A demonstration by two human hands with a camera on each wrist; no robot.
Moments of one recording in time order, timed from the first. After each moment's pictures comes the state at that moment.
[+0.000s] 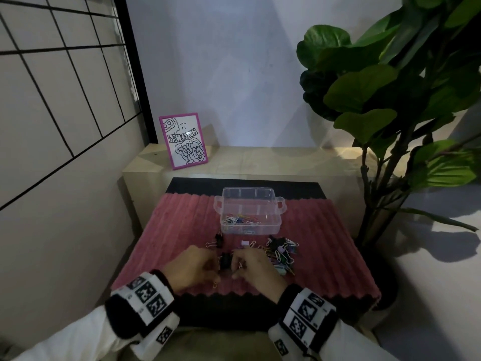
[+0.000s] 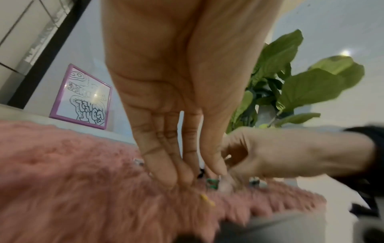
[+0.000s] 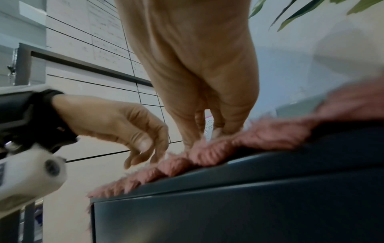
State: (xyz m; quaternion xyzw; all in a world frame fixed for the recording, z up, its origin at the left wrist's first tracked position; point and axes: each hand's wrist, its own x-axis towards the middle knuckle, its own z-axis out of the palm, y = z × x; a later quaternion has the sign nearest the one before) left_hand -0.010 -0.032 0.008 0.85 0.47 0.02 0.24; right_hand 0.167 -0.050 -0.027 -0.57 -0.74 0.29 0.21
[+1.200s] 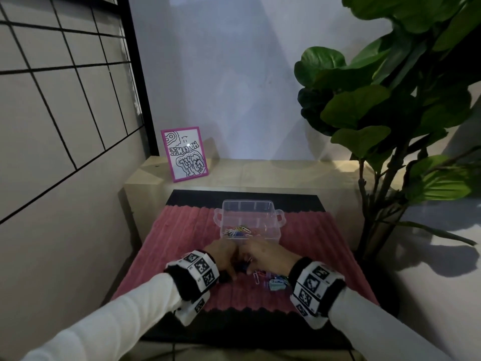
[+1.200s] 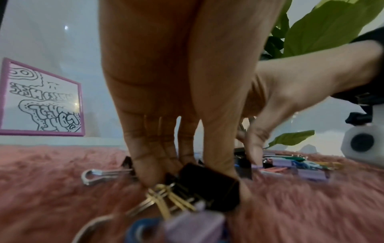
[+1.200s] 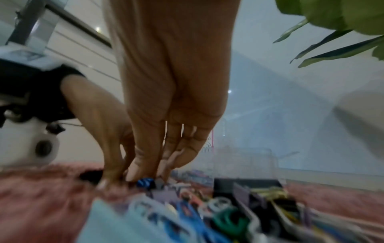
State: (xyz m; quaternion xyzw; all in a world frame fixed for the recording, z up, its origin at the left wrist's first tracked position) left_hand 0.051 0.031 -0.001 0.85 0.48 -0.08 0.19; right_hand 0.207 -0.001 0.005 -0.44 -0.88 0.18 0.05
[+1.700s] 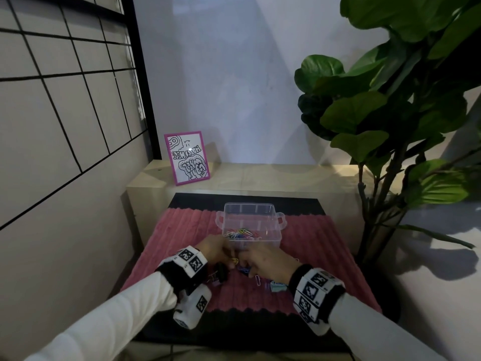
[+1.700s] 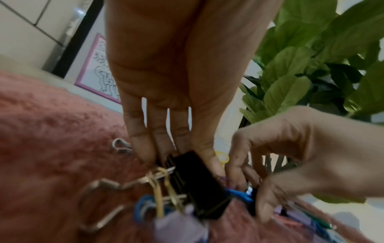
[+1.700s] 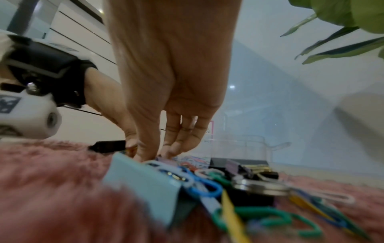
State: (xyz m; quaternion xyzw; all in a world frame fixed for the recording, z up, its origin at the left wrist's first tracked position) left_hand 0.029 0.042 0.001 0.82 0.49 0.01 0.30; right_hand 0.203 -0.014 0.005 -0.43 -0.90 0.09 0.05
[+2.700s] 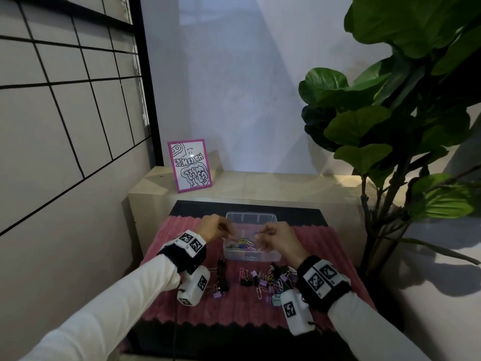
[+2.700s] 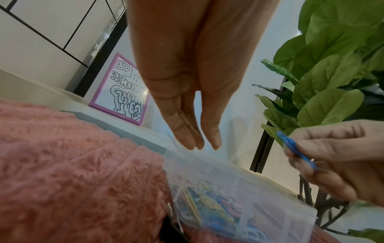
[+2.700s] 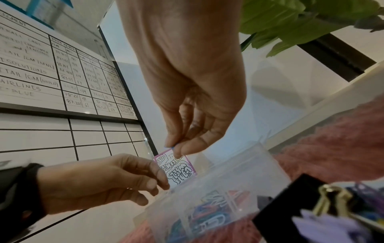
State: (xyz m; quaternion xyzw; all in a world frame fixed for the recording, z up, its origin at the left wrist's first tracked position) left_hand 0.026 0.084 0.034 0.80 0.51 0.18 0.25; right_hand 0.222 0.023 0.032 -0.58 -0.62 0.37 0.38
